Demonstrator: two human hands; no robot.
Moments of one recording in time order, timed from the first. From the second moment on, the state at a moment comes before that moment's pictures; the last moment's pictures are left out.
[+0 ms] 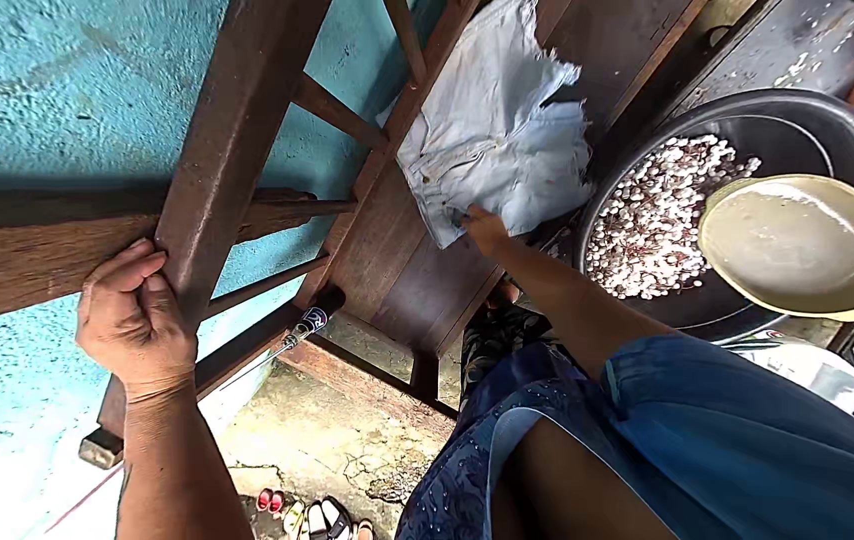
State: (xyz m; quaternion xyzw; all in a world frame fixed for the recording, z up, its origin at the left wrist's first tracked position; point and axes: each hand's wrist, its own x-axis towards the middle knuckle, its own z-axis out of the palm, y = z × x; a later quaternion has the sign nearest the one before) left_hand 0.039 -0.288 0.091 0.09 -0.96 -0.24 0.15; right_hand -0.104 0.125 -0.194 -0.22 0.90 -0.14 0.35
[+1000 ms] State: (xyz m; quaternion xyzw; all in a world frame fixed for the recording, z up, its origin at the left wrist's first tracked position) left_hand 0.030 -0.283 0.092 0.07 -0.96 -0.22 0.16; right_hand -0.266 0.186 -0.089 0.08 0.92 -0.31 0.23
